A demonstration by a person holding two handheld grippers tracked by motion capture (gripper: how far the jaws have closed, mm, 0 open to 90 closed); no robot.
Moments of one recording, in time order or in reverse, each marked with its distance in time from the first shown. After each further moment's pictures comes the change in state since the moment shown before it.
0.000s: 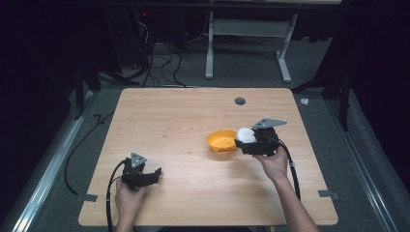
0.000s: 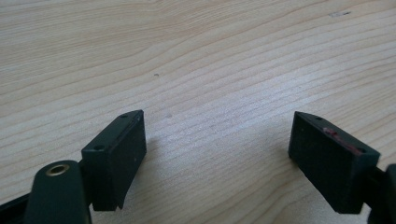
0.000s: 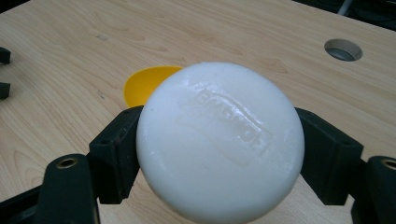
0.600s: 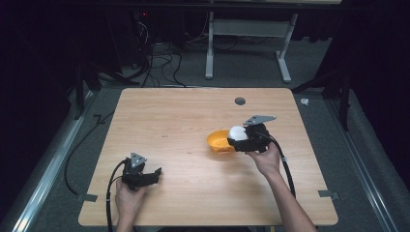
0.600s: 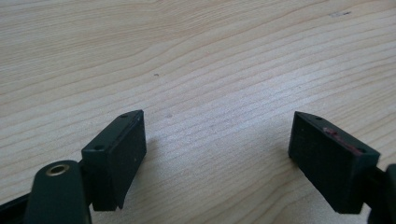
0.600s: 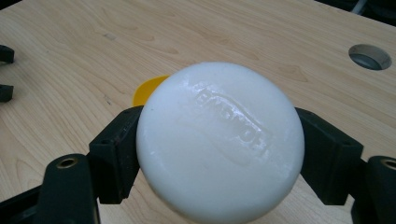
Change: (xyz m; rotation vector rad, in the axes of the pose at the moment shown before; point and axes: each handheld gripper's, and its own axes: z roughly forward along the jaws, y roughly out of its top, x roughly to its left) left arm 0.000 0.000 0.000 0.000 0.000 0.000; right arm 0.008 0.013 0.021 0.030 0.030 -0.017
